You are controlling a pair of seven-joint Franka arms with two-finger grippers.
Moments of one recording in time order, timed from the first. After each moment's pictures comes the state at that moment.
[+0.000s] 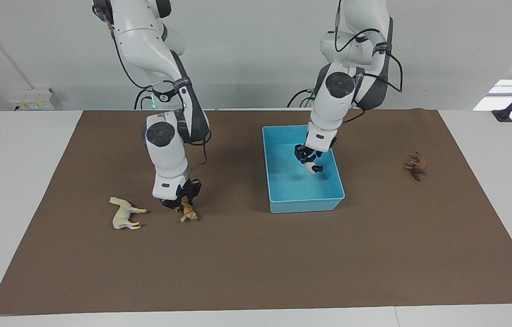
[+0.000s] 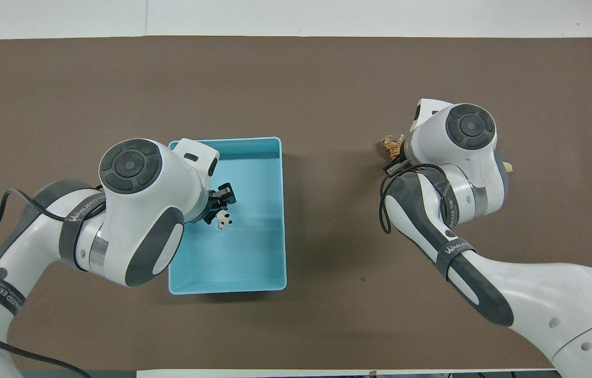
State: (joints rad) left arm -0.46 0.05 -0.02 -2.06 -0.06 2.04 -0.77; right arm 0.23 0.37 0.03 -1.90 -0.04 2.31 -0.28
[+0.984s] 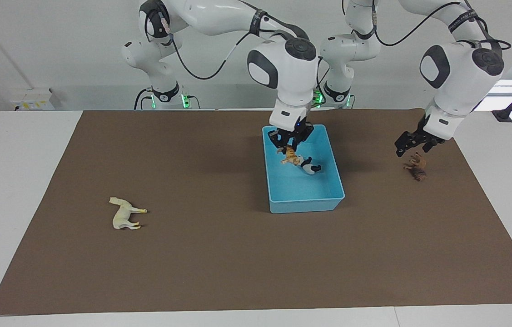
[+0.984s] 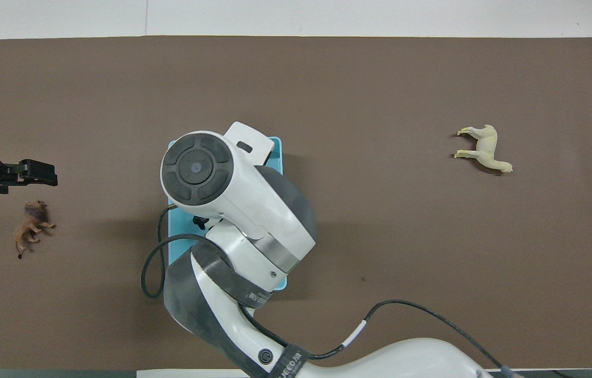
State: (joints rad) left arm 0.10 -0.03 0.01 -1.96 0.01 1.93 0.05; right arm 0.77 0.59 0.04 -1.21 -0.01 1.84 0.55
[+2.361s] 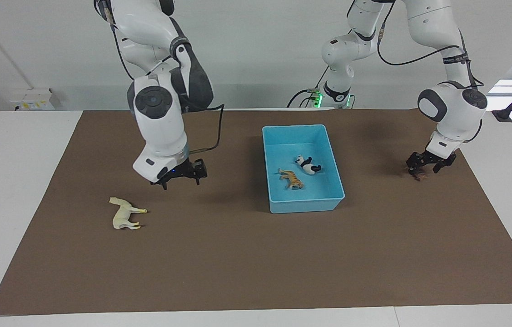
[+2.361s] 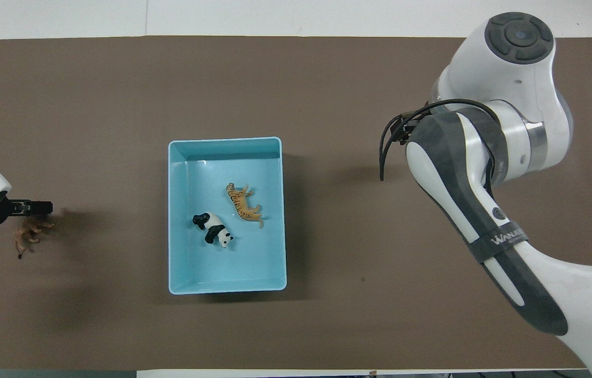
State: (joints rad) left arm 0.29 0.12 0.01 -2.28 0.01 2.51 0.36; right arm 0.22 0.35 -0.01 -1.58 -0.04 1.89 0.13
